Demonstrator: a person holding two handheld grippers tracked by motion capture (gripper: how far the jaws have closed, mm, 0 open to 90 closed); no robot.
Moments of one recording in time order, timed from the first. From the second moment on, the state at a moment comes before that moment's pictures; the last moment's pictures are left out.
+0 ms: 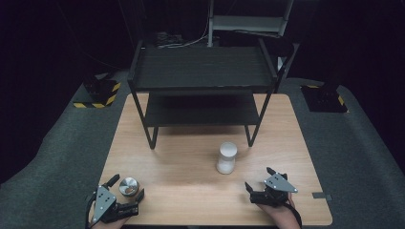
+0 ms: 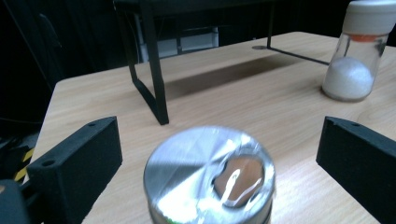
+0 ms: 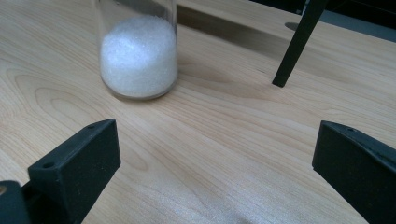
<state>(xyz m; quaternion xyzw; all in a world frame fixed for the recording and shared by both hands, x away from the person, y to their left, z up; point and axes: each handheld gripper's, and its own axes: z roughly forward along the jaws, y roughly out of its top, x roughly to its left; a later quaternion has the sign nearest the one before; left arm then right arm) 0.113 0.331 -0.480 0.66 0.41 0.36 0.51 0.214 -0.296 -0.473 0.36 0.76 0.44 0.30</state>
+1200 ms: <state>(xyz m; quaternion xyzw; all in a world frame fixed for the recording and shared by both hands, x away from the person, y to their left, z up) 0.110 0.351 -0.508 0.65 0.40 0.34 0.54 0.216 -0.292 -0.471 0.37 0.77 0.43 0.30</state>
